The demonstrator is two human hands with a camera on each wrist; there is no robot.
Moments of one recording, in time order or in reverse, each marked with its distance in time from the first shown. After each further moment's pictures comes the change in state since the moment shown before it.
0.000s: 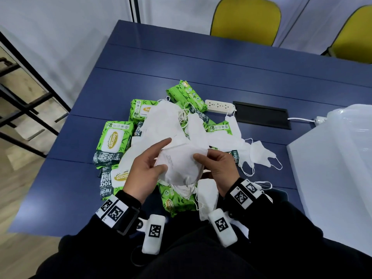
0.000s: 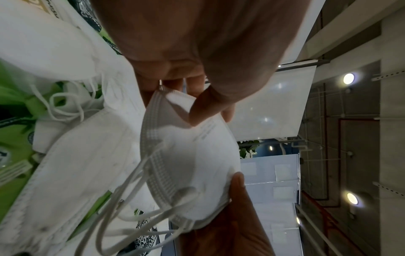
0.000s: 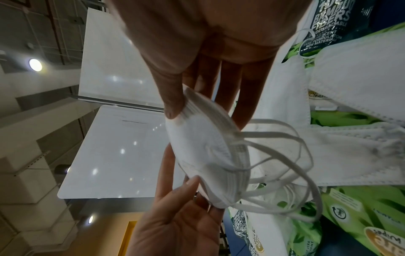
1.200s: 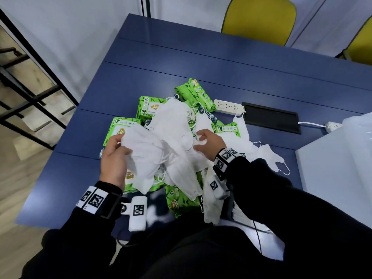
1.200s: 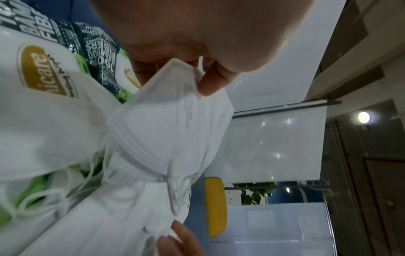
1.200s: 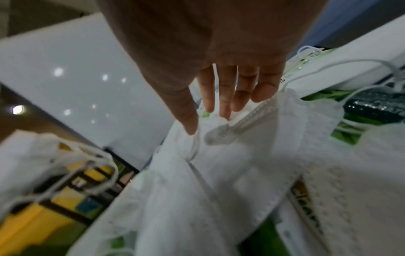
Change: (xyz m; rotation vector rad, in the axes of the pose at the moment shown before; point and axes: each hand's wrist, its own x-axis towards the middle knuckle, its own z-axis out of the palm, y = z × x) left_hand 0.027 -0.002 -0.071 -0.130 0.529 -0.056; right_hand 0.128 0.016 0.005 -1.016 -0.046 -0.042
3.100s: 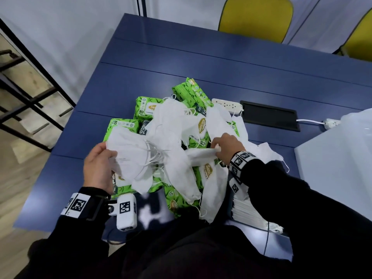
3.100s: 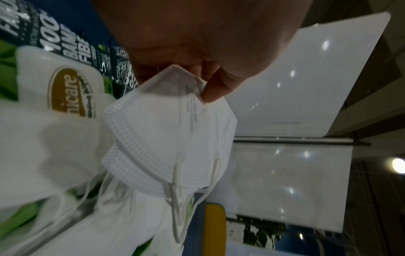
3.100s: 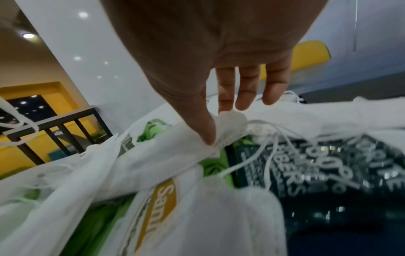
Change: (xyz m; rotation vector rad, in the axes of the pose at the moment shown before) left_hand 0.008 0.003 -0.021 -0.102 0.151 -0.124; right_hand -0.001 0.046 -0.037 -0.627 -0.059 -0.044
